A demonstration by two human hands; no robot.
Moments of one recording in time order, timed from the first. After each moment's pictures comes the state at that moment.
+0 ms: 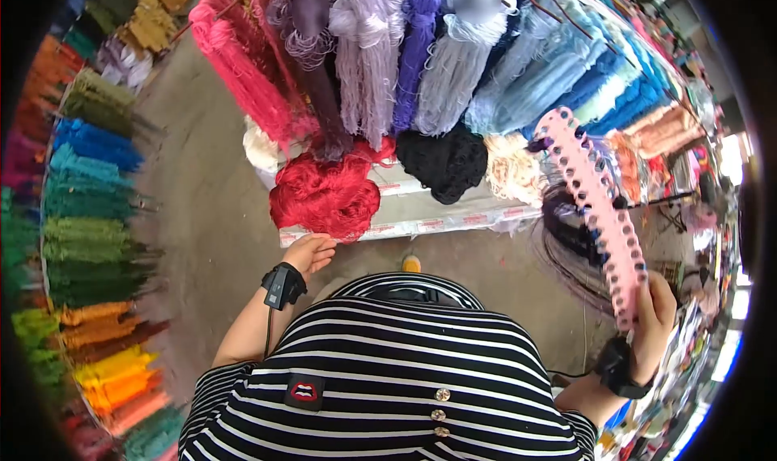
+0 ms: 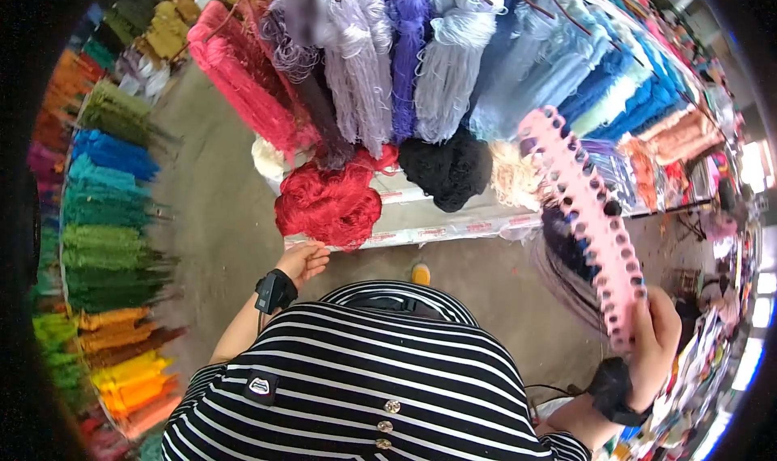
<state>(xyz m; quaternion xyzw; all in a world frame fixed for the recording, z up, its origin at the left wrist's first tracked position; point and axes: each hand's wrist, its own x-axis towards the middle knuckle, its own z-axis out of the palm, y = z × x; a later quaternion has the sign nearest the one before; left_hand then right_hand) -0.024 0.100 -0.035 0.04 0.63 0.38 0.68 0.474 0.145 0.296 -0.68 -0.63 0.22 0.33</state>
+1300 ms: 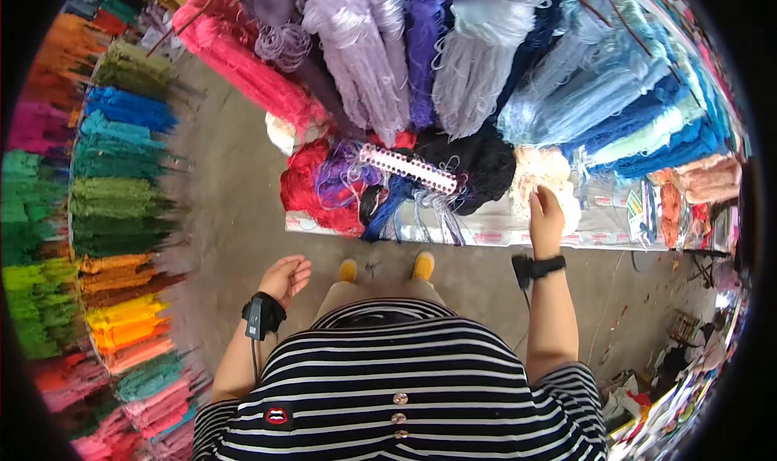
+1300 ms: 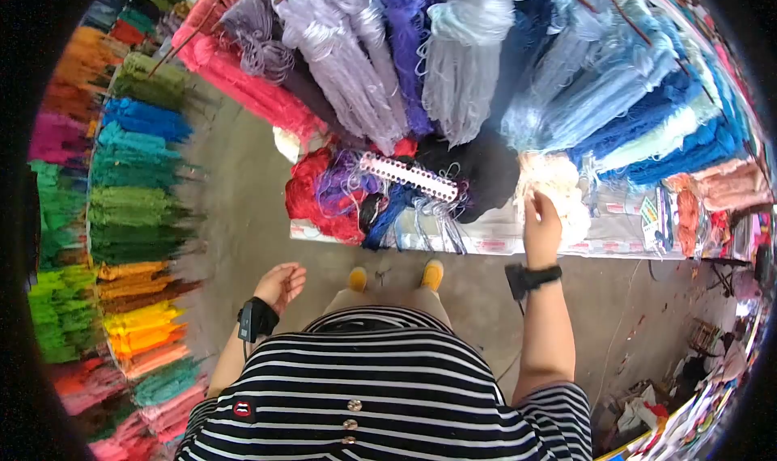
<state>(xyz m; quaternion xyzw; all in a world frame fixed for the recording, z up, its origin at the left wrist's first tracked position) 0.018 0.060 -0.002 -0.07 0.69 0.45 0.57 0.445 0.382 -0.031 -0.60 -0.67 0.28 0.32</state>
